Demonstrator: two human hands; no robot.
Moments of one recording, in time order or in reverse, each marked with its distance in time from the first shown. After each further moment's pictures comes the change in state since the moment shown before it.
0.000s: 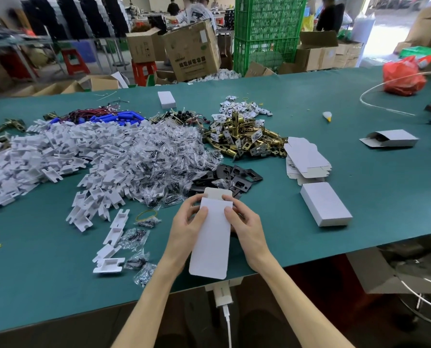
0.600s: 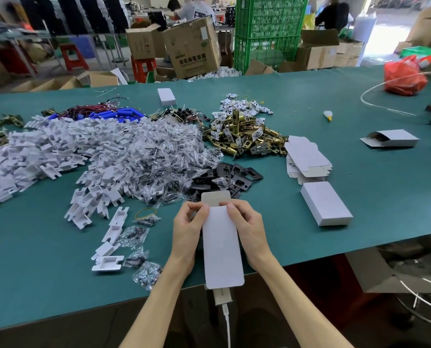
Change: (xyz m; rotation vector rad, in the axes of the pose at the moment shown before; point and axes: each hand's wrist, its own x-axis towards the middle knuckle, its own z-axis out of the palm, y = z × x) left_hand 0.005 -0.023 0.009 -0.134 0.137 -0.003; right_hand 0.002 0.002 -0.002 -0.090 0.046 -0.027
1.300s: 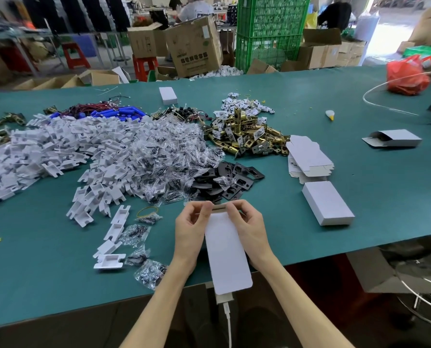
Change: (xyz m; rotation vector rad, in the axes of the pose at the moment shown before) left_hand -0.003 -0.002 0.002 0.092 -0.005 0.107; right_hand -0.002 0.000 0.000 -0.011 -0.048 -0.049
